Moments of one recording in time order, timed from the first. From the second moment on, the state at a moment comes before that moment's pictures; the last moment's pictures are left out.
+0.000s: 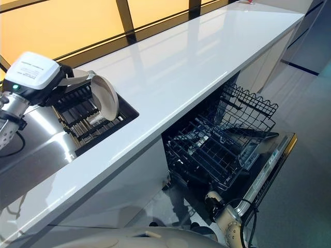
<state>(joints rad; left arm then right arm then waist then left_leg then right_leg) -0.06 1.24 0.04 0.03 0.72 -0.13 0.25 0.30 -0.28 0.18 0.10 0.90 0.12 0.15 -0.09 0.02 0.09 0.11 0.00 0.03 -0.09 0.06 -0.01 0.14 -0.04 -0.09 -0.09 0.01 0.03</state>
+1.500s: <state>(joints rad) -0.33 1.03 -0.11 -0.28 0.21 -0.29 0.08 -0.36 -0.91 0.05 -0.29 -0.10 -0.08 0.01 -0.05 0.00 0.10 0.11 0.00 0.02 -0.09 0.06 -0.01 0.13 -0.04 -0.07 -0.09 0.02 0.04</state>
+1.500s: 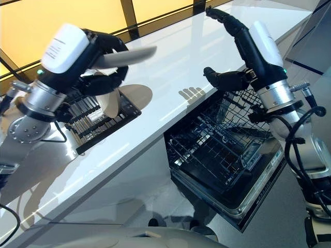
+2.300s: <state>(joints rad) -0.44 1.01 -0.20 -0.28 0.10 -0.31 -0.03 -0.48 -0.93 0.26 -0.27 -0.11 -0.04 0.23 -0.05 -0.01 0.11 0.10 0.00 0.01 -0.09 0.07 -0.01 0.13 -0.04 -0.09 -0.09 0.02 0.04</state>
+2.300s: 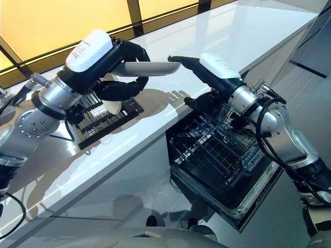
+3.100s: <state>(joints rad) -0.46 0.91 -0.29 -0.28 0.07 -0.30 -0.11 -0.53 -0.86 0.33 -0.28 -0.01 0.01 0.27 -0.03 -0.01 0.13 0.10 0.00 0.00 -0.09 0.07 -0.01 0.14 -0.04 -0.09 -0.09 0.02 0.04</state>
